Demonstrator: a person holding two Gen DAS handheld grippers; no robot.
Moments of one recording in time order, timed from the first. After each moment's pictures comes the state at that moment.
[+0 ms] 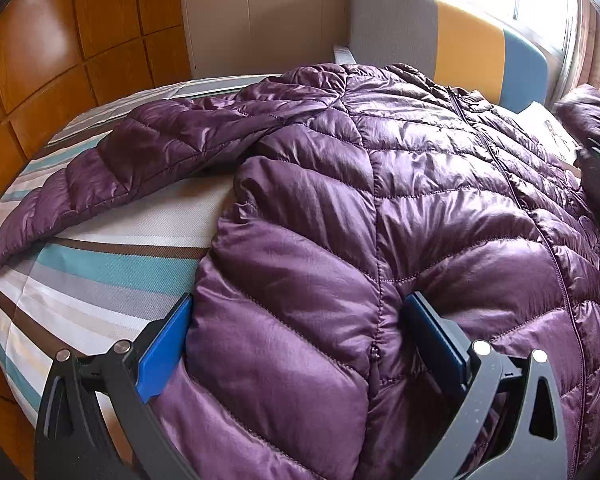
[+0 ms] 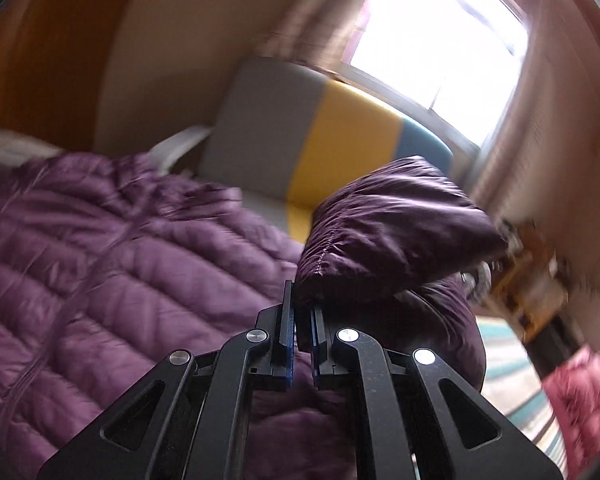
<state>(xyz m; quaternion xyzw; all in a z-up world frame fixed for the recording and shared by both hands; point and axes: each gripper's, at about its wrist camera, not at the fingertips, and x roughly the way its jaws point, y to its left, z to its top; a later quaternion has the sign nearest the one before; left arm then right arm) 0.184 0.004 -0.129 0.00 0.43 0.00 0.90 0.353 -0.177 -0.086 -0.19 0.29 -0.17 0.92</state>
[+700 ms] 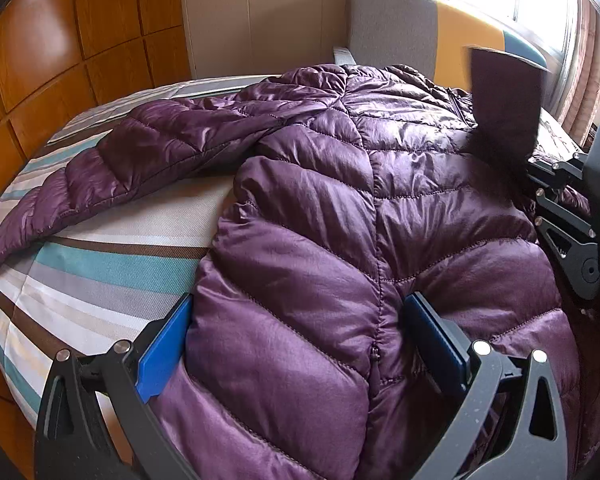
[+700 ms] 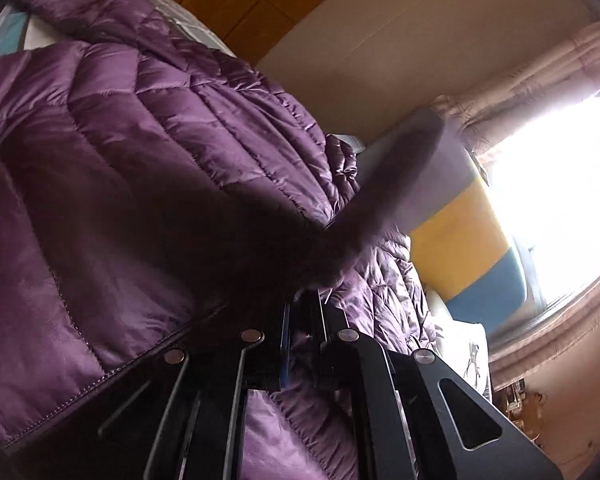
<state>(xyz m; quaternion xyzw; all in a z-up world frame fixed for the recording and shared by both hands) 0.183 0.004 -0.129 0.00 0.43 0.00 0.90 0.323 -0.065 -0.144 -0.42 0.30 0.04 0.85</state>
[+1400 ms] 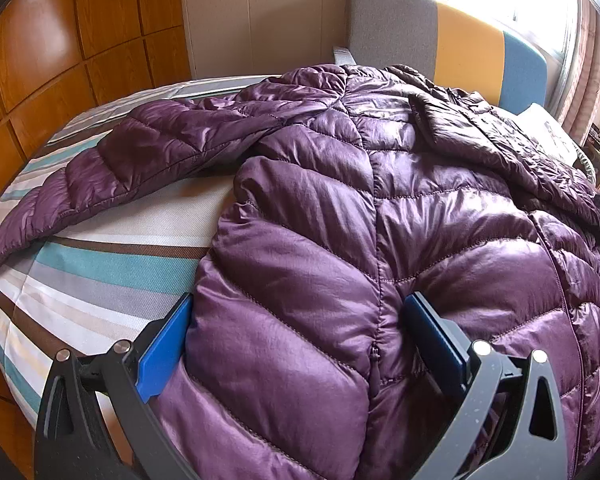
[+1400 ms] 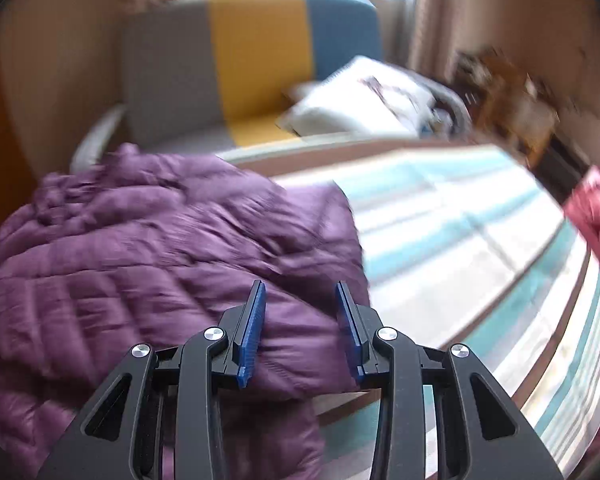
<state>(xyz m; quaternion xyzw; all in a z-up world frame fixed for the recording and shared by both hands) 0.183 0.005 -0.129 -0.01 0.43 0.00 0.90 0.281 -0.293 -0.095 0.10 0.42 -0.28 0.86</state>
